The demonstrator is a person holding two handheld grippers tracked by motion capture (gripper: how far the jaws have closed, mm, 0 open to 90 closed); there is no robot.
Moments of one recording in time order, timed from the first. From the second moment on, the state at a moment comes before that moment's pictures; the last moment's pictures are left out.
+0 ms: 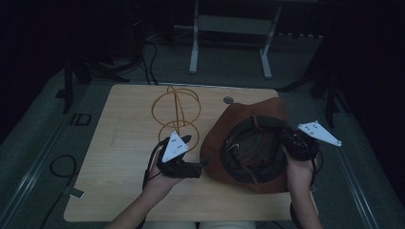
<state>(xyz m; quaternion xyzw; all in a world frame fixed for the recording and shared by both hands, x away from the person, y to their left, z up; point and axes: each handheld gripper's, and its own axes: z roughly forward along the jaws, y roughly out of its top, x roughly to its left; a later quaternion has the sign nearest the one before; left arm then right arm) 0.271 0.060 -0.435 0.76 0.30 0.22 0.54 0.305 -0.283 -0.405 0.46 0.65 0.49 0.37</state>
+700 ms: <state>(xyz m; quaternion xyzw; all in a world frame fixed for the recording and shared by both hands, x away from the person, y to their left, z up) 0.322 -0.021 -0.426 0.78 0.31 0.29 0.47 0.296 -0.268 -0.402 0.44 0.65 0.51 0.36</state>
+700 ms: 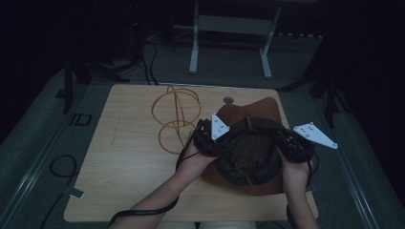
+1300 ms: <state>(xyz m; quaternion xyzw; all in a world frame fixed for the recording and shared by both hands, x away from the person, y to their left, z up) 0.334 -0.024 -0.420 0.76 0.33 0.33 0.45 0.286 -0.254 -0.409 0.44 0.66 0.50 0.36</state>
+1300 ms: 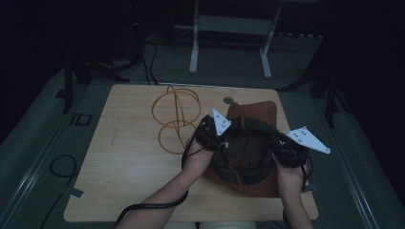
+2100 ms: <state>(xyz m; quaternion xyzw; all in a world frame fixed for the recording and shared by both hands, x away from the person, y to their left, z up) 0.313 -0.008 -0.389 0.70 0.30 0.35 0.54 0.231 -0.299 -0.401 0.40 0.66 0.56 0.30</state>
